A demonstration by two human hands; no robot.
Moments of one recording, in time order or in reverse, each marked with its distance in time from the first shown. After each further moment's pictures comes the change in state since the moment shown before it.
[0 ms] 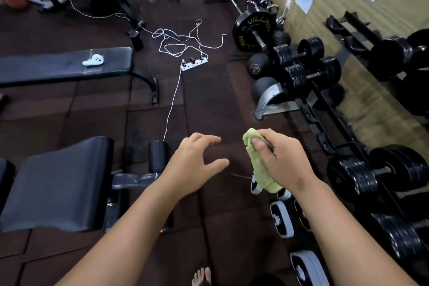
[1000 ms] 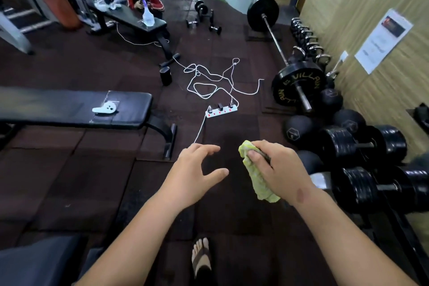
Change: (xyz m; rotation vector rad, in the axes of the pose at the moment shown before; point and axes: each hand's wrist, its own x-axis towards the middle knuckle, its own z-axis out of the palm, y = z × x) left_hand 0.451 -0.115 -0.105 -0.034 0.233 -0.136; right_hand 0.523 0.044 0.052 0.007 -0.140 -0.230
